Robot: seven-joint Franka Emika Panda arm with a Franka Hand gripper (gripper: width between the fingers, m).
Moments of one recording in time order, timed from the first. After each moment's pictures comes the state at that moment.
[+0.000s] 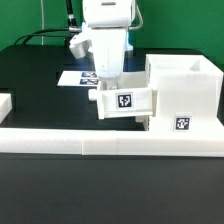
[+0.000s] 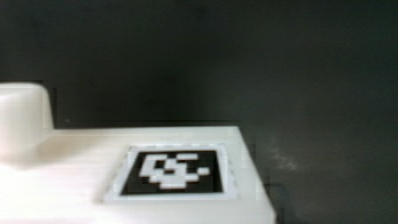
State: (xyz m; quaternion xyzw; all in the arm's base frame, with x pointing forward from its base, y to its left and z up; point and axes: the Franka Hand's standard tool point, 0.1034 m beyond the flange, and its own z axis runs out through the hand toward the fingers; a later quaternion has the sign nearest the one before) arm 0.530 -0.010 0.050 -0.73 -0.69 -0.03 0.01
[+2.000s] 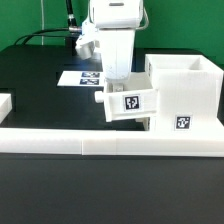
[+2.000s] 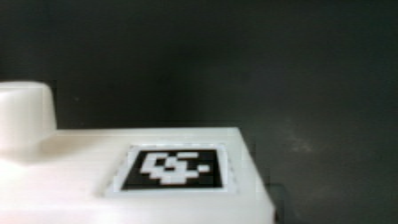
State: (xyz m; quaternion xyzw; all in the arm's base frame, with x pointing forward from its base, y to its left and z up) arm 0.538 0.001 0.050 -0.73 -0.69 -0.03 0.01
